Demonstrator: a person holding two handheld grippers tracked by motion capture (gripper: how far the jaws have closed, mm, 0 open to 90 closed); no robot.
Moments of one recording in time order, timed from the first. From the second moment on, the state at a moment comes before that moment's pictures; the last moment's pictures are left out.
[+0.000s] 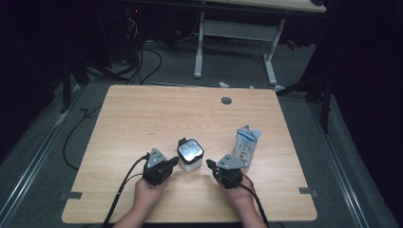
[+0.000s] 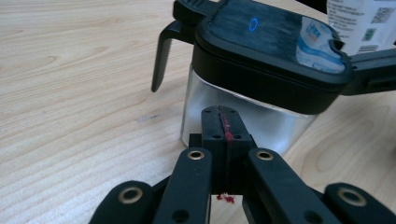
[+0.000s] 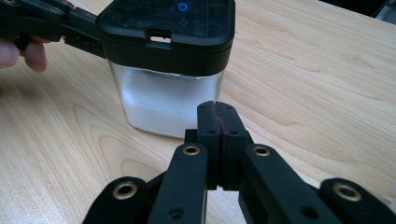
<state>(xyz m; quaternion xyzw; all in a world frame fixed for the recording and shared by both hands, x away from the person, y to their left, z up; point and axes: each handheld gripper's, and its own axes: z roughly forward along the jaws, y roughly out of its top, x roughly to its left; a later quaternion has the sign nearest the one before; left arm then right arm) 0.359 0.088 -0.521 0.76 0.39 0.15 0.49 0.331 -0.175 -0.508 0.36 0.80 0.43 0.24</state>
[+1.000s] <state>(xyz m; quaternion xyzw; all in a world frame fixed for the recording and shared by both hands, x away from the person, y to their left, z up) 0.331 0.221 -0.522 0.73 0.47 0.24 0.43 0.355 -0.169 -0.516 0.38 0.79 0.42 0.25</state>
